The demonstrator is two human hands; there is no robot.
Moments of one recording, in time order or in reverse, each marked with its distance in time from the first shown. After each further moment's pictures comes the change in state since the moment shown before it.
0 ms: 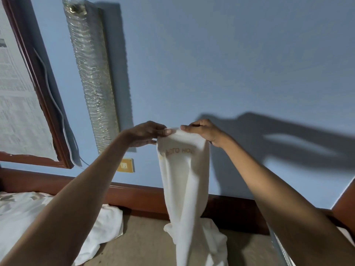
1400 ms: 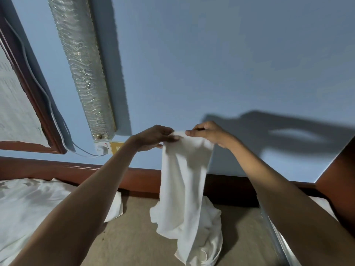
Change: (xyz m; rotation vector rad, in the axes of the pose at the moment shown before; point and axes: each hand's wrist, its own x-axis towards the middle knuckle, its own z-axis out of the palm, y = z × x) left_hand -0.010 -0.034 0.060 -0.080 -0.085 -0.082; right_hand -0.041 0.038 0.015 -0.107 0.024 0.145
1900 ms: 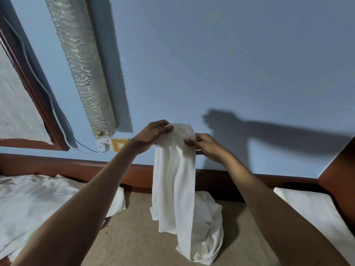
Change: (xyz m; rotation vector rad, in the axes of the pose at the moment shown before) left_hand -0.007 -0.008 0.010 -0.110 0.277 0.077; right_hand -0.016 0.043 0.042 0.378 -0.027 0.055
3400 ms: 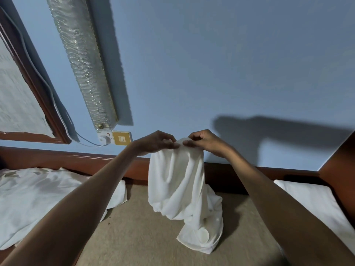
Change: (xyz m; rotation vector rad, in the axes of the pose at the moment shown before) left_hand -0.012 -0.031 0.011 0.356 -0.245 -0.065; right_hand -0.011 0.008 -0.005 -0.254 -0.090 -0.083
